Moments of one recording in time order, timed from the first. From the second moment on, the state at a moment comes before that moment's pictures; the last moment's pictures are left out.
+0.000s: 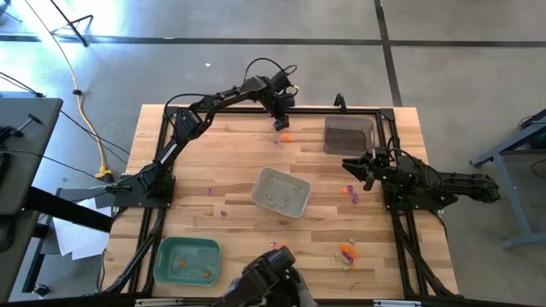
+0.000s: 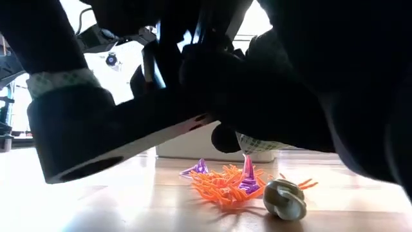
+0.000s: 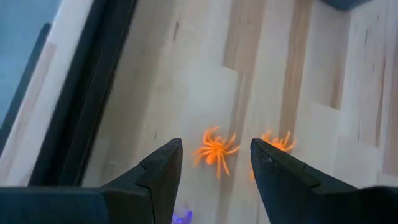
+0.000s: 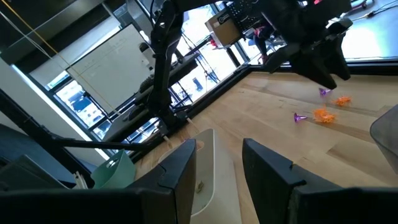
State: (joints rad) left arm 0.67 2.51 2.22 -0.89 0.39 0.33; right arm -0.08 0.04 0.02 0.02 0.18 0.60
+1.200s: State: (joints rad) left arm 0.64 2.38 2.22 -1.18 0.43 0.14; right arm -0.08 0.04 0.02 0.02 0.18 0.60
